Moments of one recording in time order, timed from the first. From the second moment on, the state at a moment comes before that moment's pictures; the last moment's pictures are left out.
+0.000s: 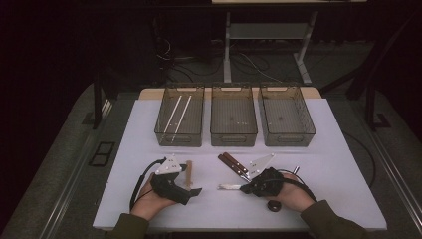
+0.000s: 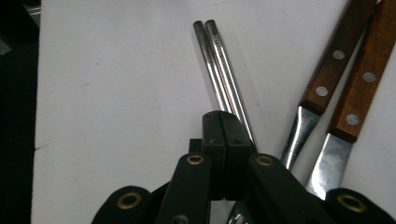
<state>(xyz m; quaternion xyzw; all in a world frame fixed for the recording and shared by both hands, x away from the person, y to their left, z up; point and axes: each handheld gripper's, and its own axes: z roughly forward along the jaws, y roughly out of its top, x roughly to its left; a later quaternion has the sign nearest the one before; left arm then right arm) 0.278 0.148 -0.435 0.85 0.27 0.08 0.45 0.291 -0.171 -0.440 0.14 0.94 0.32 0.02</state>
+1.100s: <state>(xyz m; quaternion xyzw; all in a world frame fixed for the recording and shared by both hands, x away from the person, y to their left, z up) 0.278 0.148 -0.435 0.85 0.27 0.08 0.45 0.306 -0.178 -0.440 0.18 0.92 0.34 0.05</state>
